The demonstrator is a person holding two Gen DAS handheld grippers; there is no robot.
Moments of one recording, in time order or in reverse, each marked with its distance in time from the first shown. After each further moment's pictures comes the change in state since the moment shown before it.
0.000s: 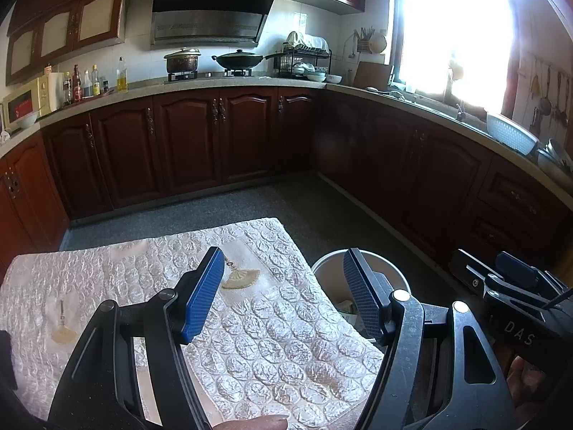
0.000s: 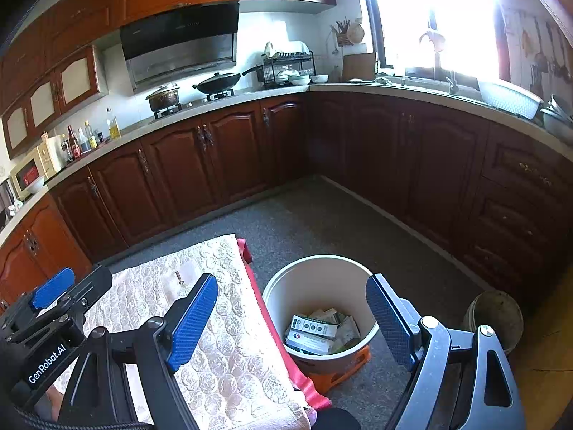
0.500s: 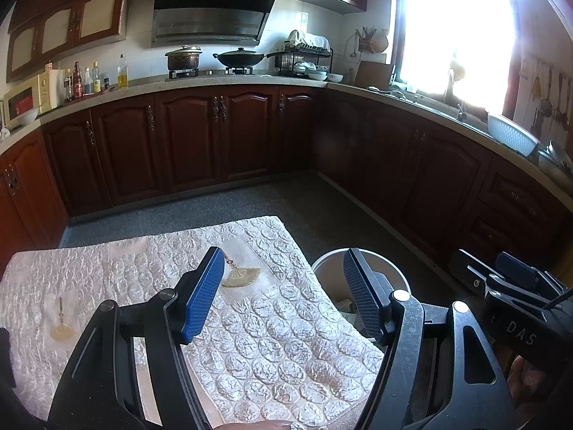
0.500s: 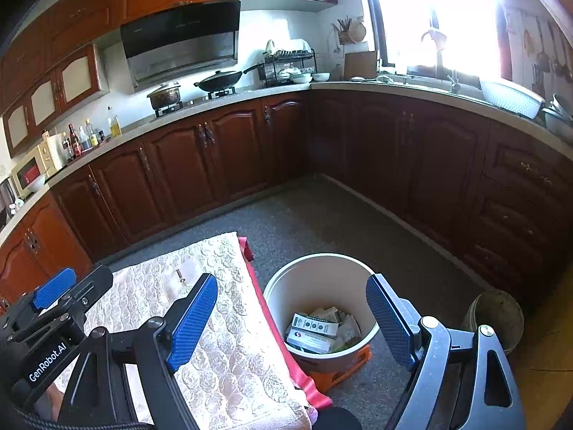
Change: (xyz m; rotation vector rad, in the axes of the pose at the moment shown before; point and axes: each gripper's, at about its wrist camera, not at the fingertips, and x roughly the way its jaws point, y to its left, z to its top) left arm 0.000 0.001 -0.003 -0.004 0.005 -0.004; right arm 0.001 -0.002 0.001 -0.003 0.005 0.004
